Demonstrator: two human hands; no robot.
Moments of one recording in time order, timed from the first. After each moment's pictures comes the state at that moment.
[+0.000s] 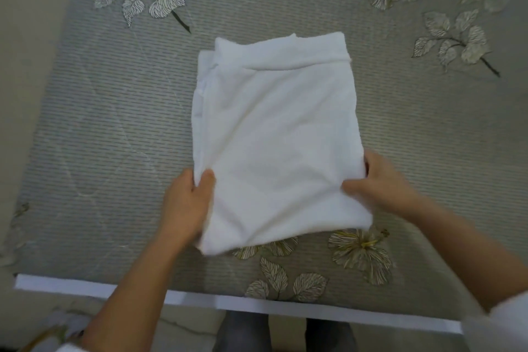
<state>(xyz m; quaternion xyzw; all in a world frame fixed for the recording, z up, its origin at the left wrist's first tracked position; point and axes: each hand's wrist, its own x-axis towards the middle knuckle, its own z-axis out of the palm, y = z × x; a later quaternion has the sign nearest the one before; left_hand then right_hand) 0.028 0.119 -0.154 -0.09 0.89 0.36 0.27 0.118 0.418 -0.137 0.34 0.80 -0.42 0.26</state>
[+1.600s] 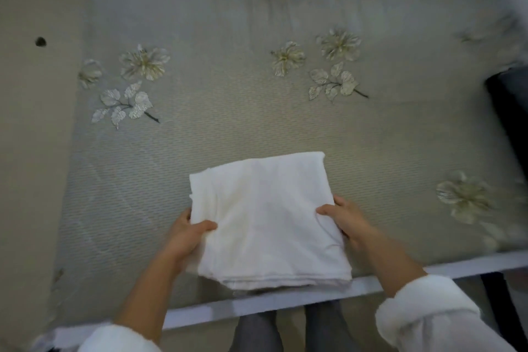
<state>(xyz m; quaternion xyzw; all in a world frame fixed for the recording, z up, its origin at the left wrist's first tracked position) 0.042 0.151 -0.063 -0.16 0.77 0.44 0.43 0.212 0.416 -0.068 0.56 0.53 -0.63 0.09</state>
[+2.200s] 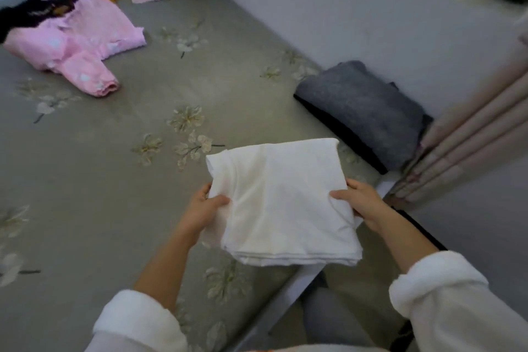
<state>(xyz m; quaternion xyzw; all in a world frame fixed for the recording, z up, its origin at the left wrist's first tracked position) 0.122 0.421 0.074 0.20 0.72 0.40 0.53 0.426 0.545 0.094 0.64 0.47 -0.59 -0.16</state>
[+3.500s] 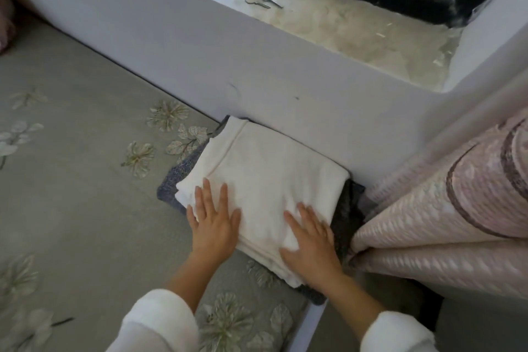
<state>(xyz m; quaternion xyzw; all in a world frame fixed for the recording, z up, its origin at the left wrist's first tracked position) 0.385 0.935 -0.028 0.62 0.76 0.01 0.17 0.599 0.905 -0.025 0.63 0.72 -0.29 -0.01</state>
